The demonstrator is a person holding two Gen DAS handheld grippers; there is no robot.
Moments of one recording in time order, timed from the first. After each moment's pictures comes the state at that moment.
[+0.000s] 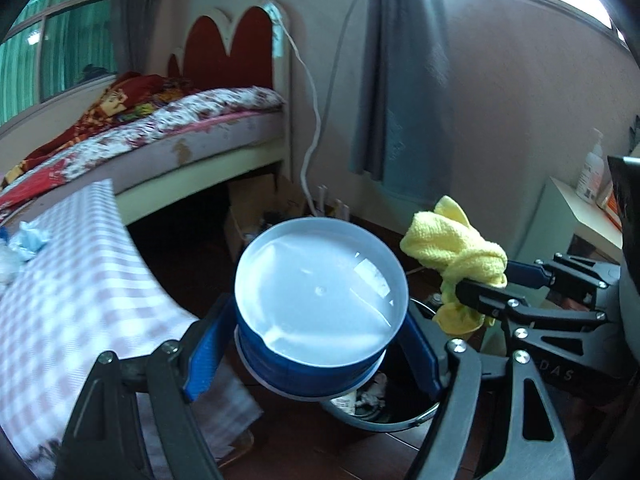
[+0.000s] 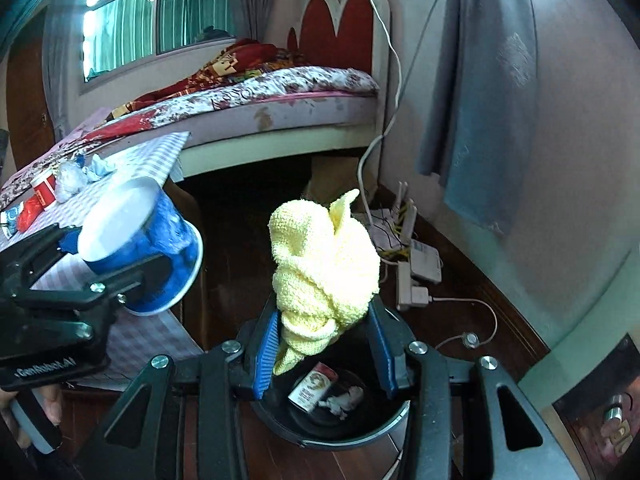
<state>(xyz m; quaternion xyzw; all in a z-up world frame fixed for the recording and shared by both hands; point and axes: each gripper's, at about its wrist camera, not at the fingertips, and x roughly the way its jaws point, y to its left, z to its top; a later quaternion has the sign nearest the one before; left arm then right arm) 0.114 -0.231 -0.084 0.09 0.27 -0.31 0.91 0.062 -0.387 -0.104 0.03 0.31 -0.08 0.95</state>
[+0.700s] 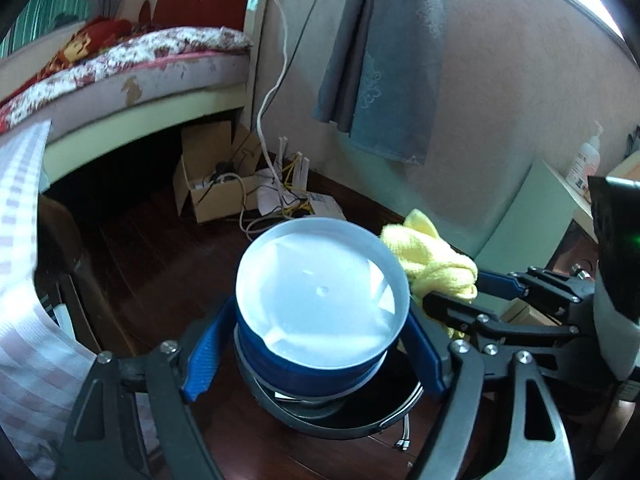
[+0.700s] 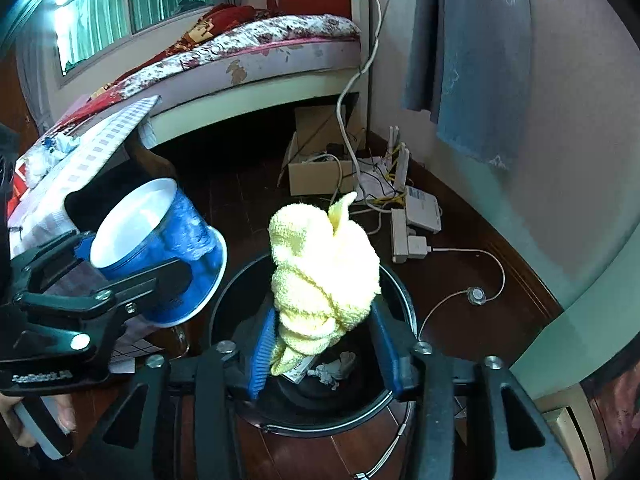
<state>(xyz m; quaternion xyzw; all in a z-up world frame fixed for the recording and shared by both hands) 0.138 -0.273 -0.137 0.05 0.36 -0.35 0.86 0.087 -0.427 -0.161 0.07 0.38 -0.08 0.92</state>
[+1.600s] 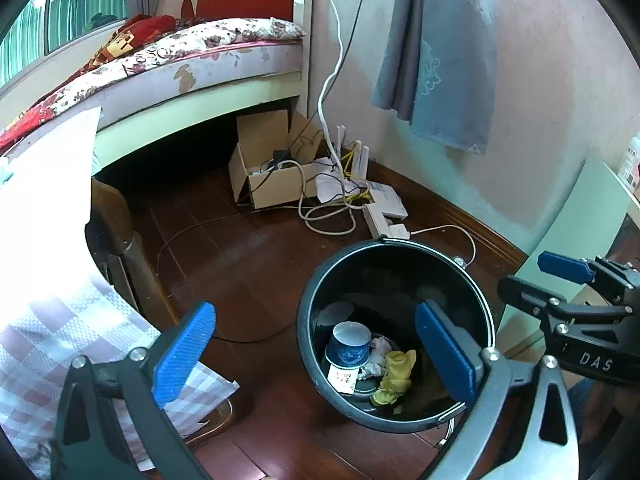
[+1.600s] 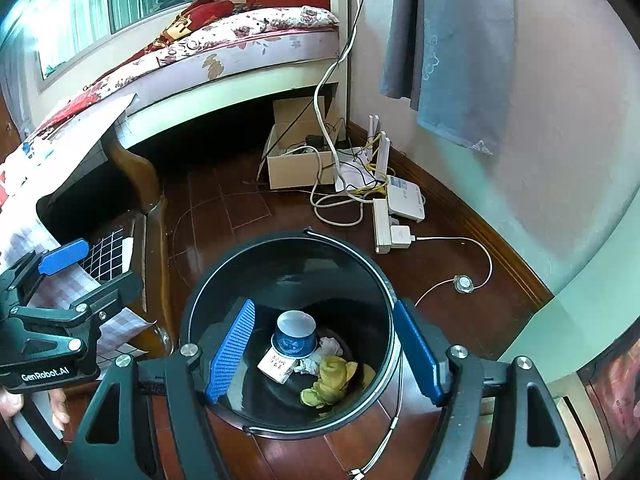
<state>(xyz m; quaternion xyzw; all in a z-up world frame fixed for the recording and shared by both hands) 0.146 -0.260 -0.151 0.09 0.37 -0.25 0.89 0.091 -0.432 -0.167 0.07 0.39 -0.11 0.91</state>
